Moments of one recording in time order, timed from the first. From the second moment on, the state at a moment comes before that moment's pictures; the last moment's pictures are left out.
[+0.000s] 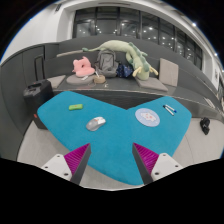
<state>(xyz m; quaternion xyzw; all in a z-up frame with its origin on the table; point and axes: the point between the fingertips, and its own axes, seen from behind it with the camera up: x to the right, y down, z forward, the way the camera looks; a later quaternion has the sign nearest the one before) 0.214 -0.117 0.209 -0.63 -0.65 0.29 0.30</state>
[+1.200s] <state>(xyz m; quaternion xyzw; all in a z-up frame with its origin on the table) -0.031 -0.242 0.012 -0.63 -0.63 0.32 0.33</state>
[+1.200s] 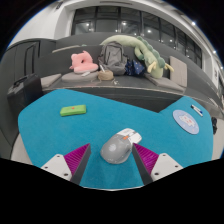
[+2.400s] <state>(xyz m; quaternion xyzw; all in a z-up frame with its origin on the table) -0.149 -0.196 0.124 -0.58 -0.62 0.38 0.37</state>
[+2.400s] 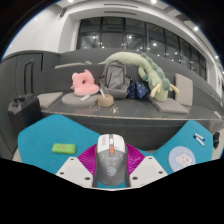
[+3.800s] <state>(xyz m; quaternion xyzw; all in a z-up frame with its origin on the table) 0.046 0.047 0.126 -0.67 -0.61 0.28 0.31</state>
